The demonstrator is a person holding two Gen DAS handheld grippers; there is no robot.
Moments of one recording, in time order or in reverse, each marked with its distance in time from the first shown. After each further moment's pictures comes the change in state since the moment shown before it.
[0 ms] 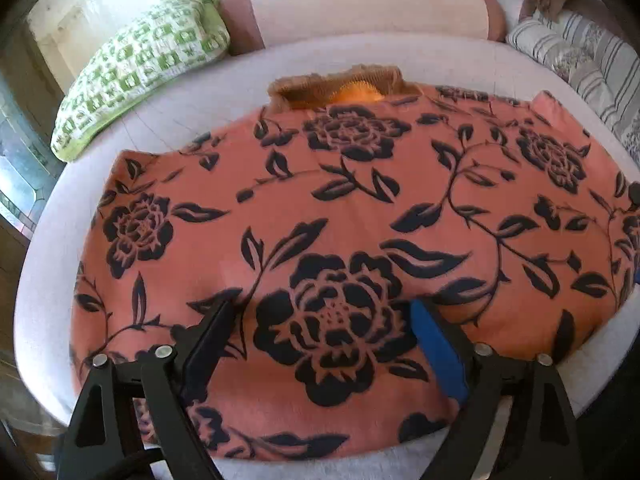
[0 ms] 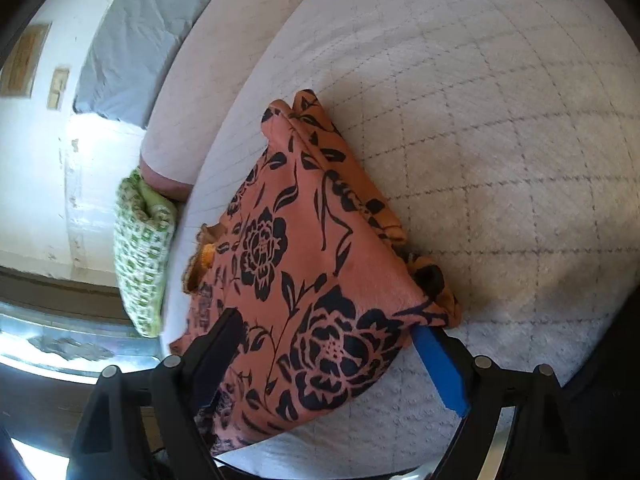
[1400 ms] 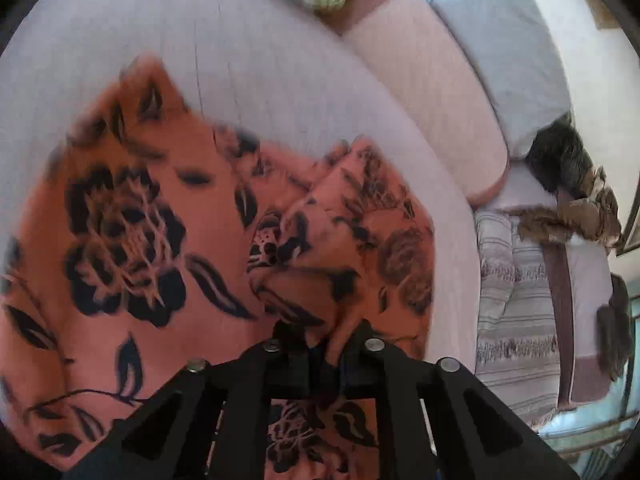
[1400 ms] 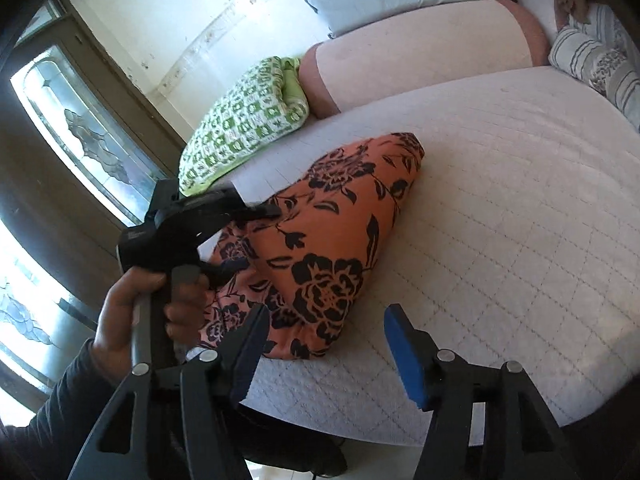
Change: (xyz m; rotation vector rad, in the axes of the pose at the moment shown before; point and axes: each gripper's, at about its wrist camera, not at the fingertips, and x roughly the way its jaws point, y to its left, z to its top) left arm 0.030 0.159 0.078 -0.740 0.091 -0.599; right arm 0.006 0.140 -0.122 -0.712 0.006 0.095
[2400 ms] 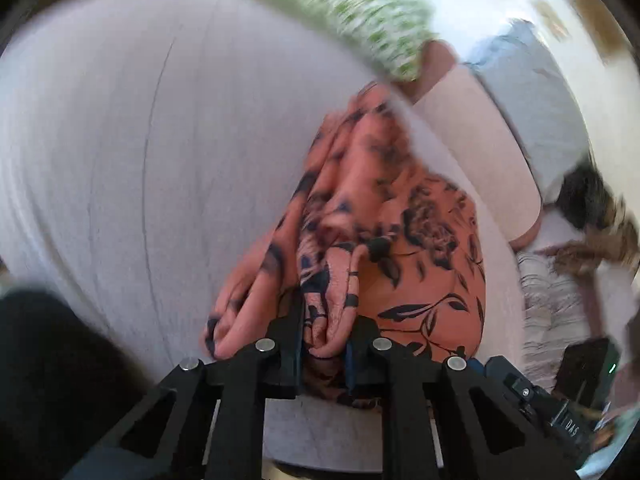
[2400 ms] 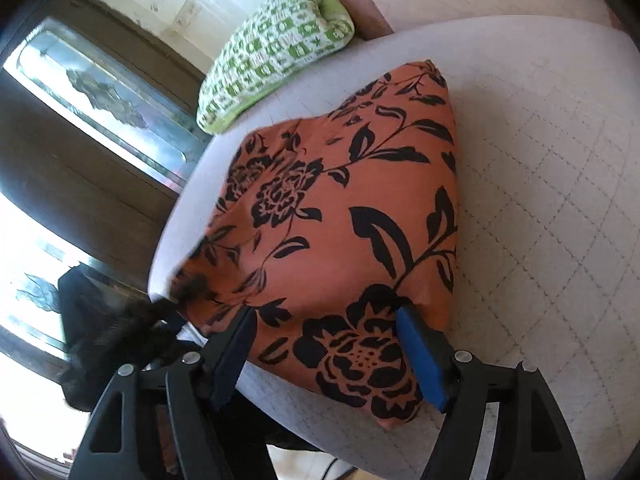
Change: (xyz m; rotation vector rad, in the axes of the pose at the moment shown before) left arm -0.073 0.106 -0.070 -0.117 -0.177 0.125; right arm 0.122 0.030 0.007 -0.021 0.259 0.153
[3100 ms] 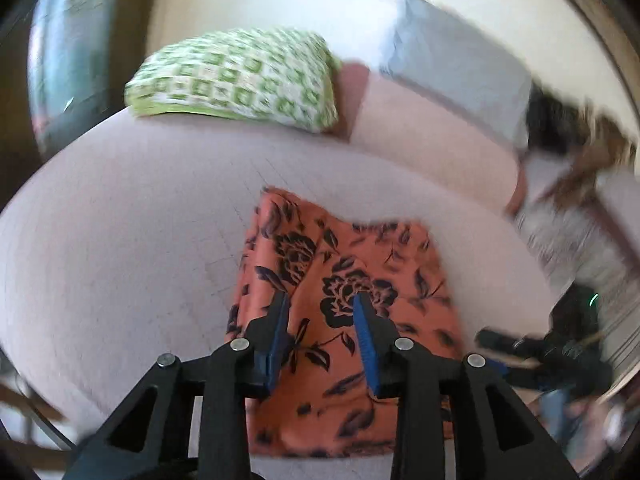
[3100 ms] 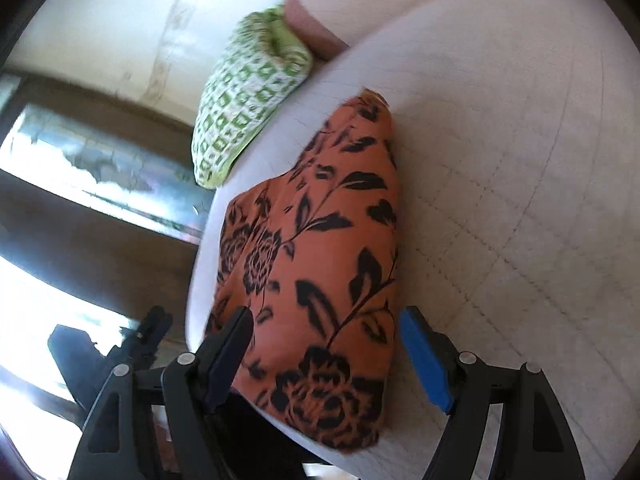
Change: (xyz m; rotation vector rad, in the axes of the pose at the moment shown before) left arm -0.017 -0.094 0.020 0.516 -0.182 0.150; right arm -0.016 -0.074 0.039 0.252 -0.021 0.144
